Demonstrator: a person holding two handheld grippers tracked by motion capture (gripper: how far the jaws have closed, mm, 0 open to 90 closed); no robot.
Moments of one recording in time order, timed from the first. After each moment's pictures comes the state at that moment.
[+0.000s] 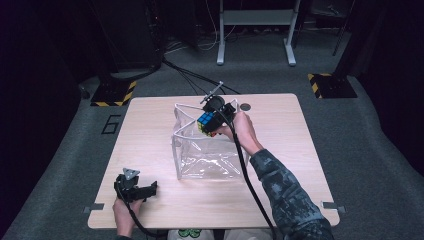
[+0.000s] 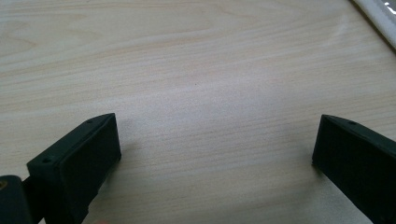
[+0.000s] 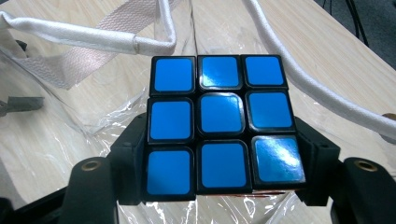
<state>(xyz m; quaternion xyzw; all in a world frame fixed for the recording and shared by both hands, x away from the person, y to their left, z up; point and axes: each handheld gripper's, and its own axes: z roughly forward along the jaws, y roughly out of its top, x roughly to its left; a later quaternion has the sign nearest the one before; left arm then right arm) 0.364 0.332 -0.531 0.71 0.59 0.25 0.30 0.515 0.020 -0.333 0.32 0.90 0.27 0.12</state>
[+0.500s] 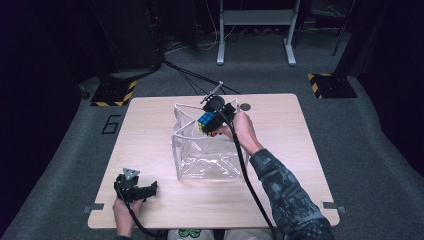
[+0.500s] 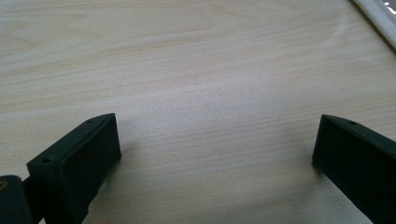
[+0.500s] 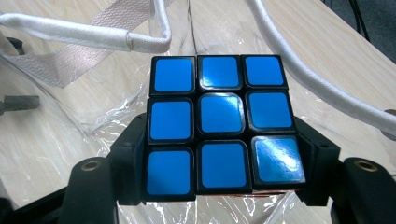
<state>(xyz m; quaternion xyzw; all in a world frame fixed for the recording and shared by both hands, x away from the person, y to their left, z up) 0.364 0.332 -0.531 0.71 0.59 0.25 0.30 0.517 0.020 -0.334 0.32 0.90 0.26 0.12</state>
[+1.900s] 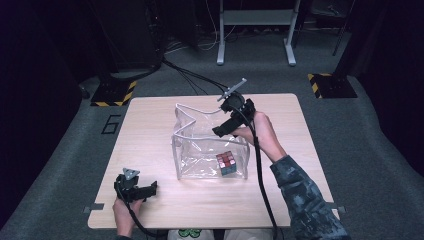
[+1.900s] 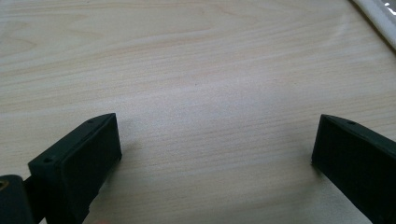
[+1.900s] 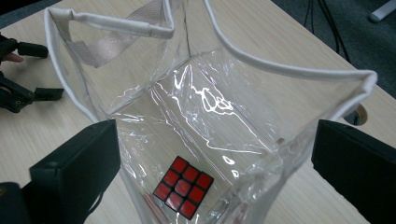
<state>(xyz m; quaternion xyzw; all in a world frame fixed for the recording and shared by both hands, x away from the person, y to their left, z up) 0.364 0.332 -0.532 0.71 0.59 0.25 0.30 0.477 -0.032 -0.295 0.31 0.89 0.30 0.15</state>
